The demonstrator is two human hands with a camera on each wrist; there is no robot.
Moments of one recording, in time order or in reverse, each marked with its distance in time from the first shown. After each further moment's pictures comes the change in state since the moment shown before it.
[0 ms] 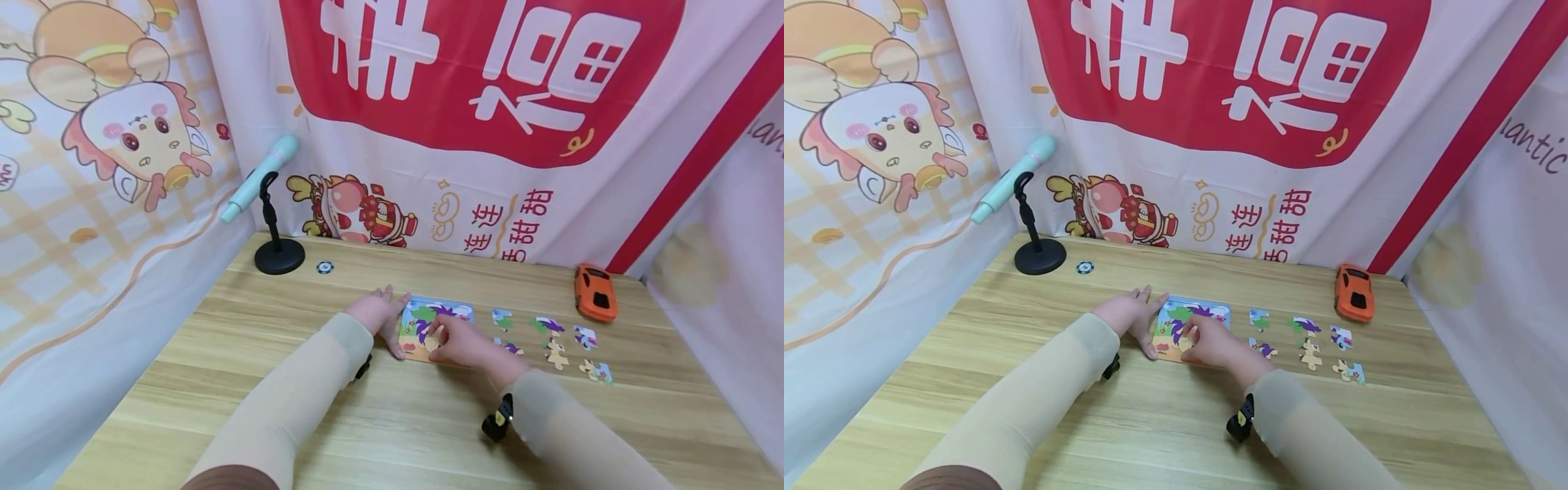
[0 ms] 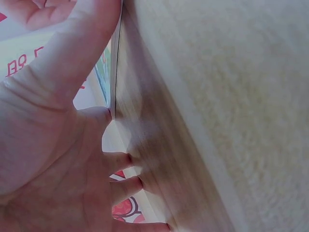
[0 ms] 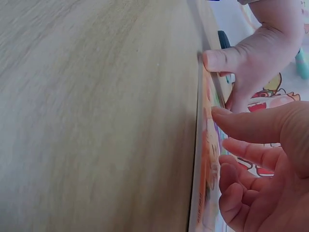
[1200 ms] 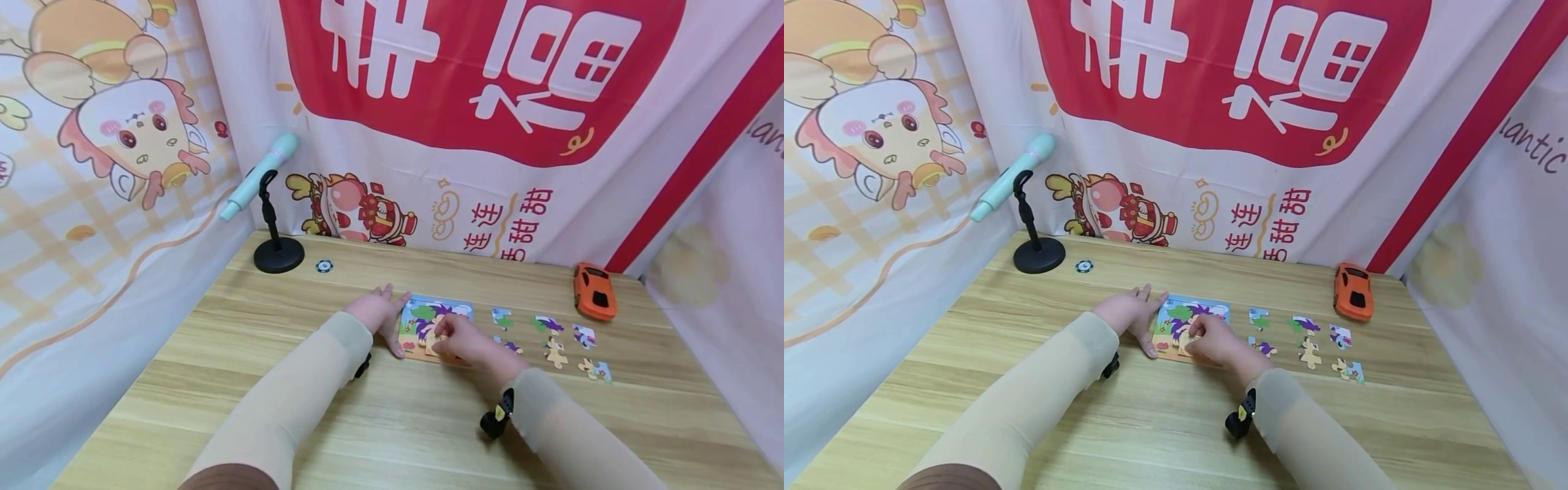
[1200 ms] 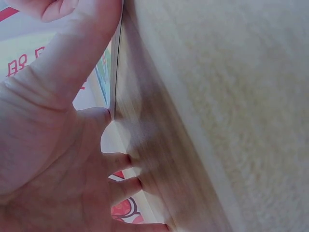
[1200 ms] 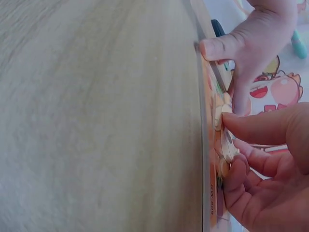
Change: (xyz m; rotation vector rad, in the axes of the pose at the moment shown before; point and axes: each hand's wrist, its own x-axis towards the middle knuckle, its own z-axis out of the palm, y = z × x) left_hand 0.041 -0.009 0.014 0.083 -0.027 -0.001; right_hand 0.005 0.008 0.004 0.239 0.023 0.107
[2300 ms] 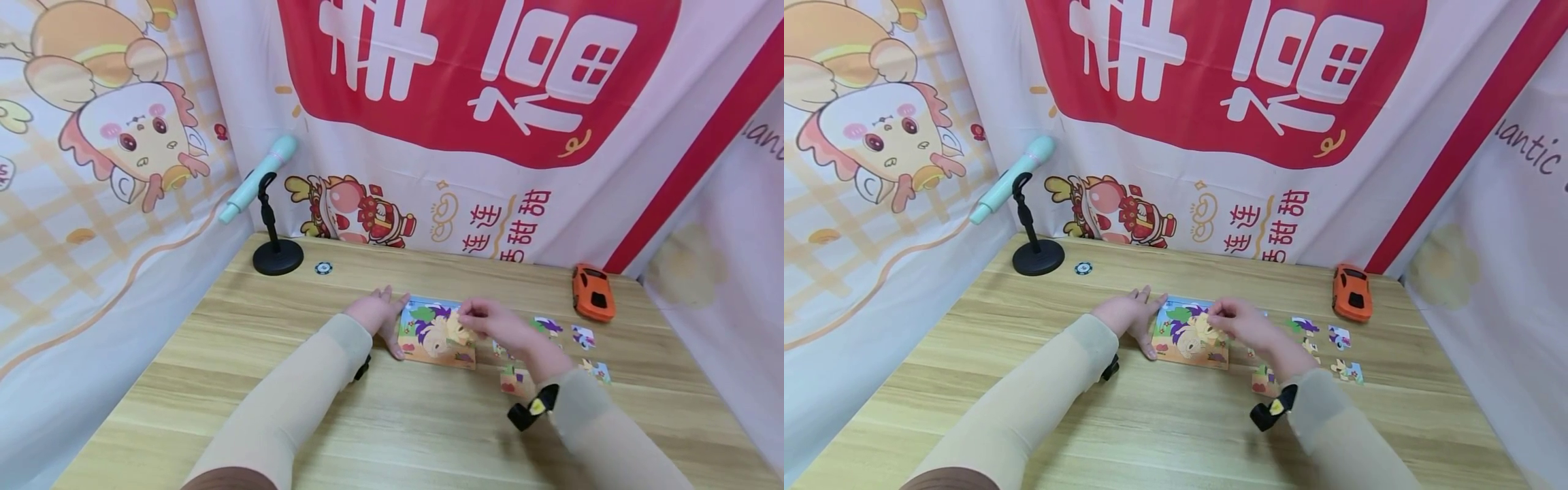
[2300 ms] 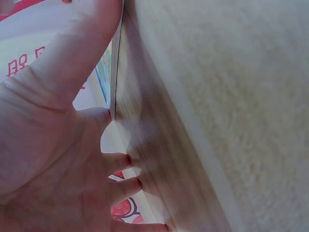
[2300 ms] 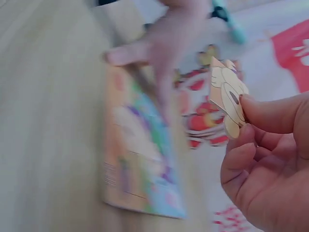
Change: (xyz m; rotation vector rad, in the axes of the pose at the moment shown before) left_hand -0.004 0.002 0.000 -0.027 -0.003 -0.007; right_hand -0.036 -0.009 -0.066 0.231 -0.108 -0.194
